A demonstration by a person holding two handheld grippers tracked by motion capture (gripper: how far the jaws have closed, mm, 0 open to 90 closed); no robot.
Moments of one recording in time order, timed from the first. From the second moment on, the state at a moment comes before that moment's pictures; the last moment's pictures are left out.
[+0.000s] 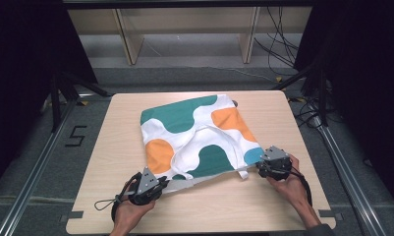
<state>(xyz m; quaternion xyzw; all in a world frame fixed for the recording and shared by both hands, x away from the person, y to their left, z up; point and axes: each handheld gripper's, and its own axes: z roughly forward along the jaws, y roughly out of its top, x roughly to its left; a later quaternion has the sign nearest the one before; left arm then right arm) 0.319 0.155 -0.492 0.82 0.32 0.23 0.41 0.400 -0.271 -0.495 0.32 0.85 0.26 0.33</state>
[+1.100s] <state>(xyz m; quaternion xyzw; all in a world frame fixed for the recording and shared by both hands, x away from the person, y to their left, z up) 0.308 0.162 -0.498 0.85 0.30 0.25 0.35 0.303 -0.274 -0.476 0.28 0.86 0.28 0.32</state>
